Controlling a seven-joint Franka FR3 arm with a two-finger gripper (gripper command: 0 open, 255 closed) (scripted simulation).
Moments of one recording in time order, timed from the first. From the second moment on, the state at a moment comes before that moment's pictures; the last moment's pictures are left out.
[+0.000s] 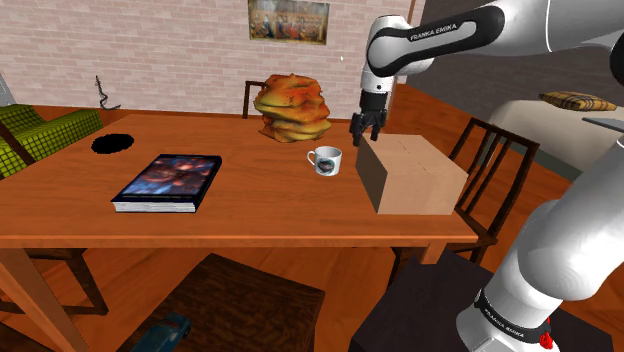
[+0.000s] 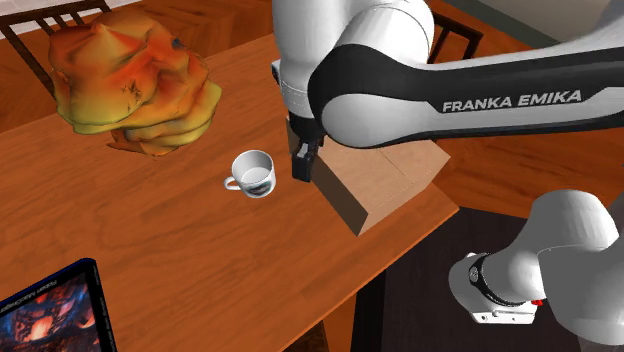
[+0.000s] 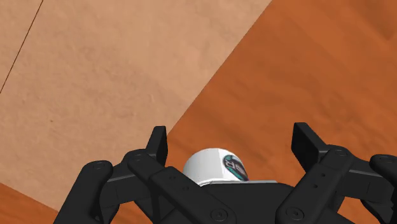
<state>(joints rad) -0.05 -0.18 -0.13 -2.06 -0.01 1.88 -0.08</state>
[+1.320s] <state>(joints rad) -0.12 0.44 -0.16 -1.54 0.13 1.90 -0.21</state>
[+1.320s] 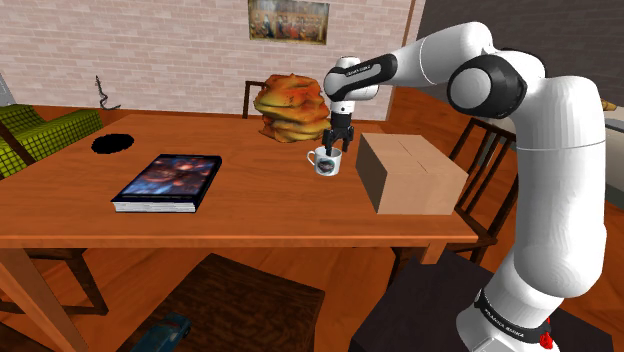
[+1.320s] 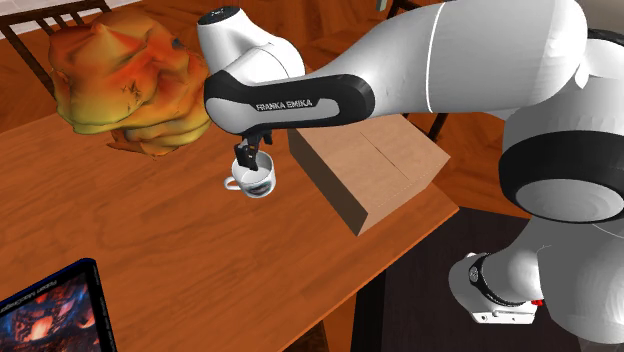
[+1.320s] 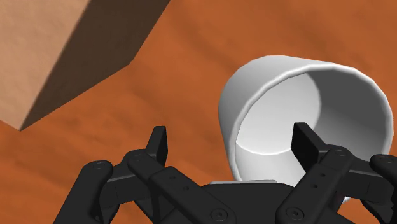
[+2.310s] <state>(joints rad) -0.12 0.44 -0.16 -1.56 0.13 1.92 -0.21</state>
